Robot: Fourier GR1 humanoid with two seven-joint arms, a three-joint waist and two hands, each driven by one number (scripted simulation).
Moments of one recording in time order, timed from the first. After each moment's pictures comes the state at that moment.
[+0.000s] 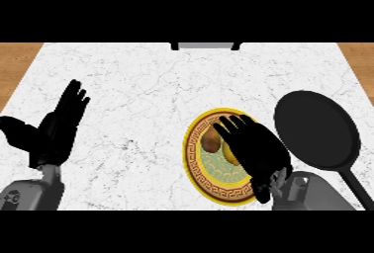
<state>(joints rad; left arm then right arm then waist) -0.15 0.31 -0.06 -1.57 0.25 0.21 0.18 -0.42 -0.33 0.58 -1.78 0.80 0.74 0.56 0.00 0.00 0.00</state>
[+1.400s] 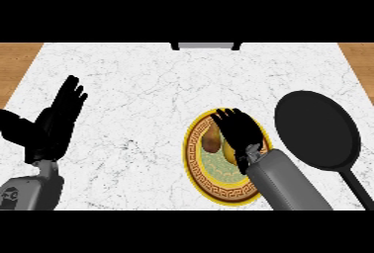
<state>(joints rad) -0.18 0.24 0.04 -1.58 0.17 0.12 0.24 -0.47 -0.15 0.47 -1.28 1.11 0.54 0.30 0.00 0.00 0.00</state>
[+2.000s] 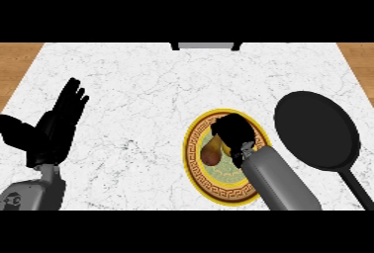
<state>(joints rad) -0.15 0.20 0.05 -1.61 0.14 0.11 0.24 -0.50 -0.09 0.43 -1.08 1.20 0.41 0.14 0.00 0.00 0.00</state>
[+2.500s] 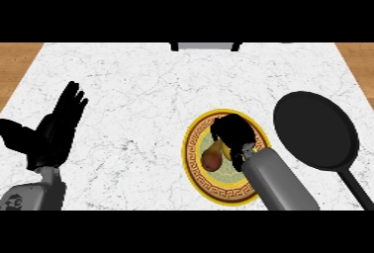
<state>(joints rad) -0.14 0.18 0.07 -1.60 0.13 0.08 0.21 -0.48 -0.07 0.38 -1.06 1.23 0.33 0.05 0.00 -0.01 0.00</state>
